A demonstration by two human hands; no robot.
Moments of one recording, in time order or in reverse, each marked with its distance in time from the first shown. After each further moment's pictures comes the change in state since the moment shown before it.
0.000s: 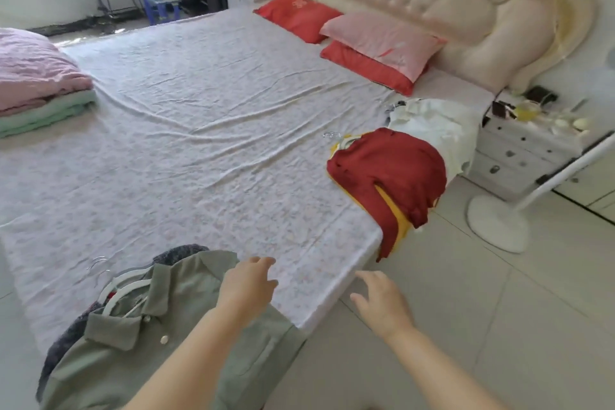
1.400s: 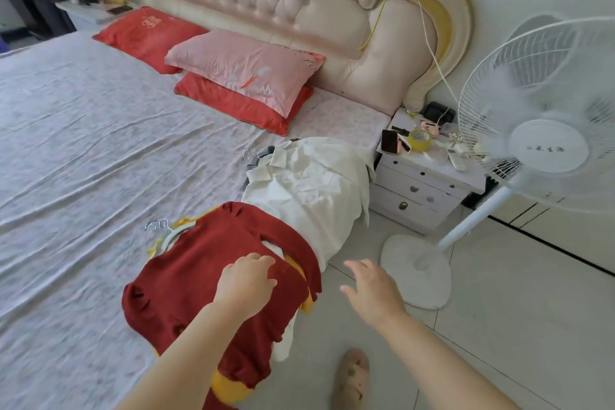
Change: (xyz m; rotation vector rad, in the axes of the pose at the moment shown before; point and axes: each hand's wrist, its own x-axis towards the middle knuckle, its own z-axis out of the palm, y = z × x) left_hand 0.462 0.548 0.014 0.147 -0.016 0.229; right_hand 0.395 0.441 -0.338 -0.042 0.061 0.095
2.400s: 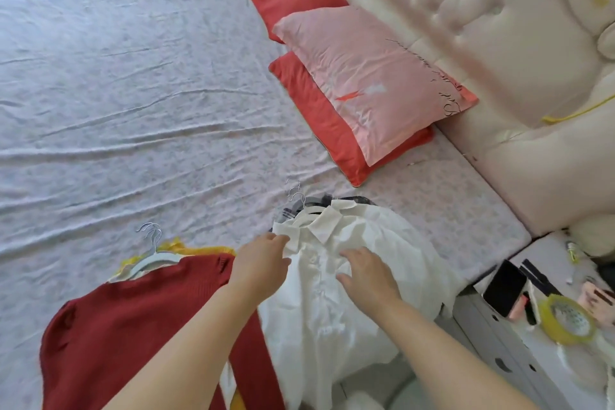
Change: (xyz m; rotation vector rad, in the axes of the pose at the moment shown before) left_hand 0.375 -0.021 -0.064 -0.286 0.104 -0.512; right_hand 0.477 -0.028 -0.074 -0.202 -0.313 -0.468
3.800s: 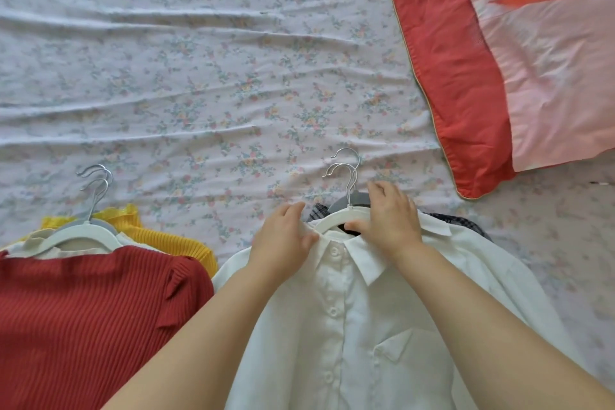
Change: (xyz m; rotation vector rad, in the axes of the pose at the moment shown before) left_hand 0.248 -0.085 0.170 -0.368 0.002 -0.381; right_hand 0.362 0.048 0.133 -0.183 -0.023 -0.243
